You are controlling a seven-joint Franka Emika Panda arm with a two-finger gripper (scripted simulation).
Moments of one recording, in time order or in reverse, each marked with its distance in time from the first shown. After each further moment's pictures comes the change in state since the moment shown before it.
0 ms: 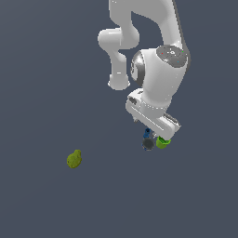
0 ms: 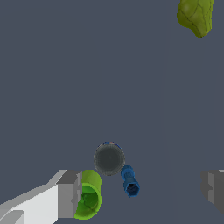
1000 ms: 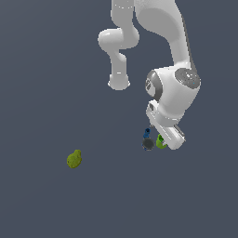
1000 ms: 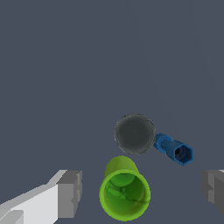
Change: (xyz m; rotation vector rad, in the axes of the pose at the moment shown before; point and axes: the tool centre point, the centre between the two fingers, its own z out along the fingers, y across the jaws) arm -0.058 -0.044 0.058 0.013 -0.014 0.390
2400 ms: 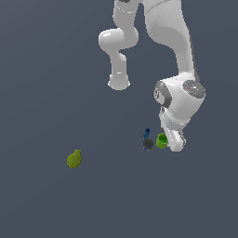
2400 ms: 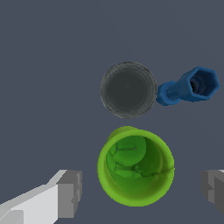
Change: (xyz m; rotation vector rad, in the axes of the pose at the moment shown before) arm -0.057 -0.003 0.048 0.003 -0.020 0.306
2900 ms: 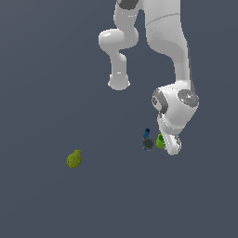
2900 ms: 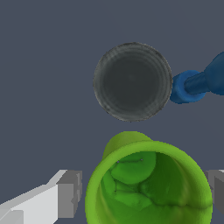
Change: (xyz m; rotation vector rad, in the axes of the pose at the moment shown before) arm 0.000 0.001 0.037 -0.001 0.000 0.003
